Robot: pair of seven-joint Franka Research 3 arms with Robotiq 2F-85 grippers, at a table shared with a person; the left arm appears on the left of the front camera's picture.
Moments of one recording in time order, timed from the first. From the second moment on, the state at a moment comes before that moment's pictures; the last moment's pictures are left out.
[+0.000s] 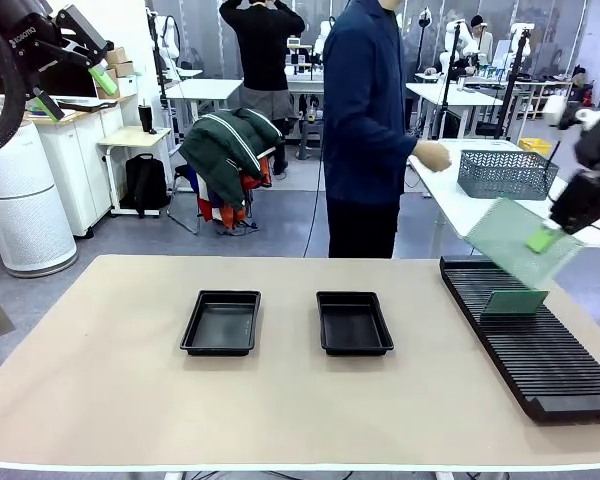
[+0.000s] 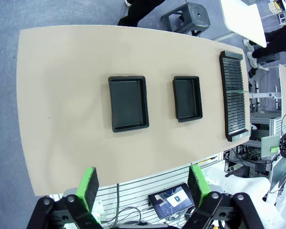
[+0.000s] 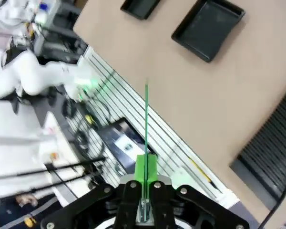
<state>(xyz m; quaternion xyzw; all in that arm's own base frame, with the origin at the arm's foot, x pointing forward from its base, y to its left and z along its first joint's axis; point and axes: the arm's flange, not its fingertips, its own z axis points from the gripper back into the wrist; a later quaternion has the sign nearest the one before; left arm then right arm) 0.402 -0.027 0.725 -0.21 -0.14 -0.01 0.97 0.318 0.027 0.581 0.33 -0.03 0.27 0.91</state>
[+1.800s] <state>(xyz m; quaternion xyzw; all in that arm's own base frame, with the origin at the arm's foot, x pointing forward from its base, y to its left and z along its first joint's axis) 0.402 -0.028 0.725 -0.21 -0.14 -0.01 0.97 0.405 0.416 0.366 0.45 -0.04 0.00 0.89</state>
